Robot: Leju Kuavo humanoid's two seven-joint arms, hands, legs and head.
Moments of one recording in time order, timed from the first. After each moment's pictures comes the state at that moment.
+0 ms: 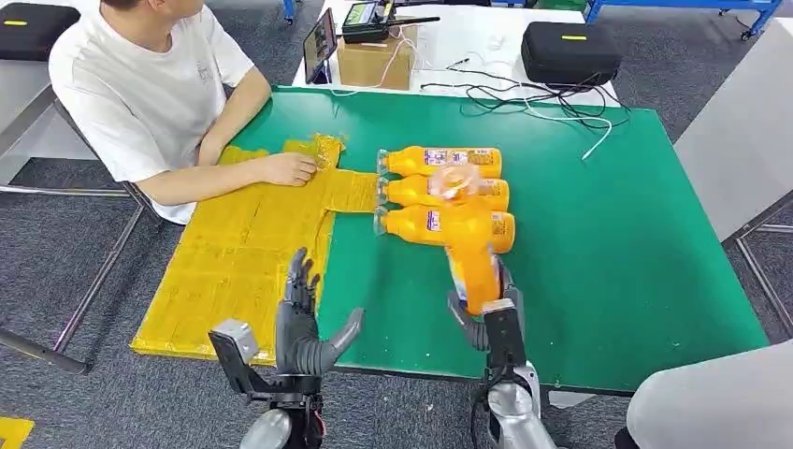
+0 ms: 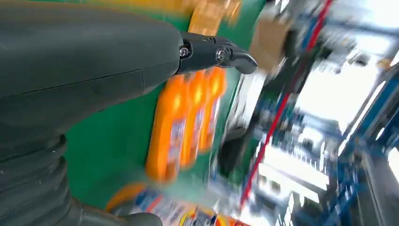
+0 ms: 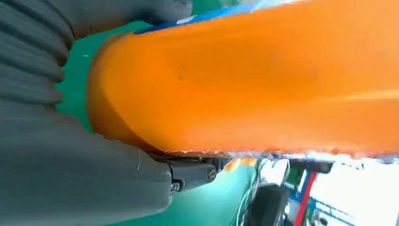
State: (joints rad) left arm 0.02 -0.20 -0.49 -1.40 0.50 0.35 -0.61; right arm -0.16 0.16 0.18 -1.05 0.10 -0.46 -0.58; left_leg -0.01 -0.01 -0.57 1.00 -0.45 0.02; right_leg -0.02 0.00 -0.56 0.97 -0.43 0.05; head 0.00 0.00
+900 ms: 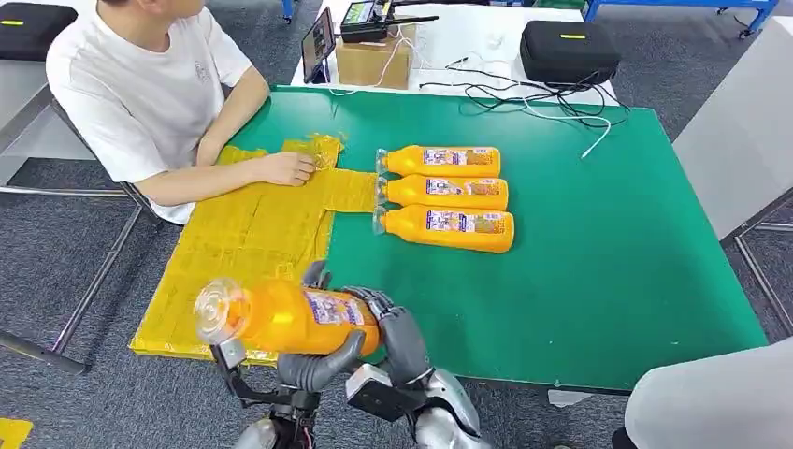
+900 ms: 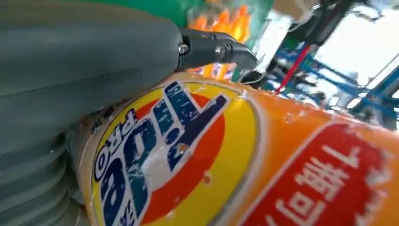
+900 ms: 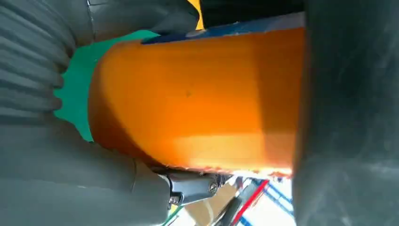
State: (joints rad) left arm 0.07 -0.17 -0.47 -1.41 0.56 0.12 -0.59; right arm -0.21 0.18 0.67 -0.97 0.41 -0.37 -0.57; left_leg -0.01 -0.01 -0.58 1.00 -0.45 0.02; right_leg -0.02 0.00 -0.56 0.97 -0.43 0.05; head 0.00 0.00
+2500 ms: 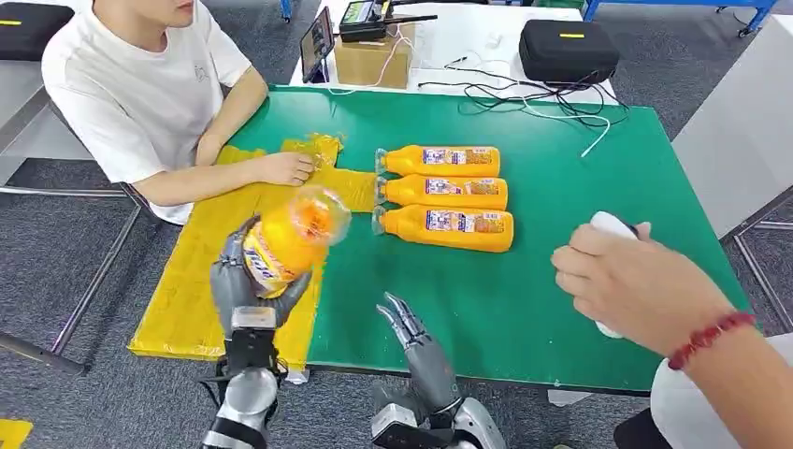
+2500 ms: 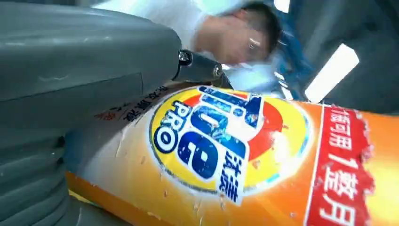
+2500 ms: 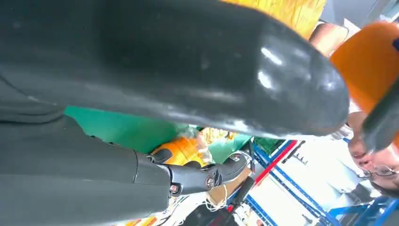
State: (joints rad) left arm -0.08 -0.30 -0.09 -1.35 -0.38 0.70 -0.70; right arm -0.06 0.09 0.60 -1.11 0.49 -0.51 -0.61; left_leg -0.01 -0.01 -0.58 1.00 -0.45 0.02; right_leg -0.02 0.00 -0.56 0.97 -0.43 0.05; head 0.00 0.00
